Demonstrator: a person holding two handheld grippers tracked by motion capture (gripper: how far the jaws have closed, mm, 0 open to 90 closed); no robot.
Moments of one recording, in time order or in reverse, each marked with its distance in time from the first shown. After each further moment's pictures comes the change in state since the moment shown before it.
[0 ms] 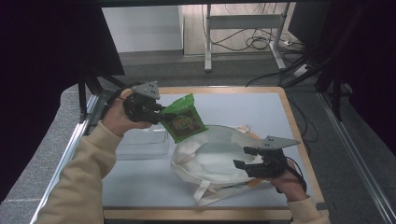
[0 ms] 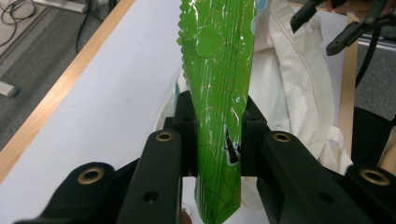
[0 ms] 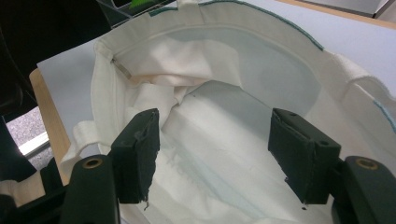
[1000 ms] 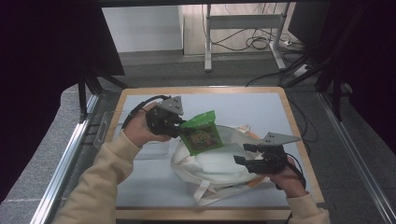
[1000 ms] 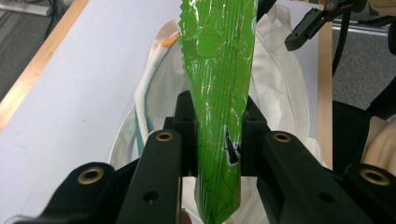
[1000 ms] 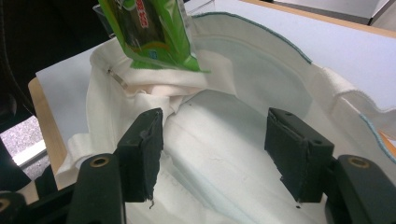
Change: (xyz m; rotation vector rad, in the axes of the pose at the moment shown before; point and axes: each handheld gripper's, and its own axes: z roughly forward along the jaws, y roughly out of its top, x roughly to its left) left arm -0.037 0.016 0.046 0.020 -0.080 0.085; right arm -0.006 0.006 0.001 -0.021 0.001 0.011
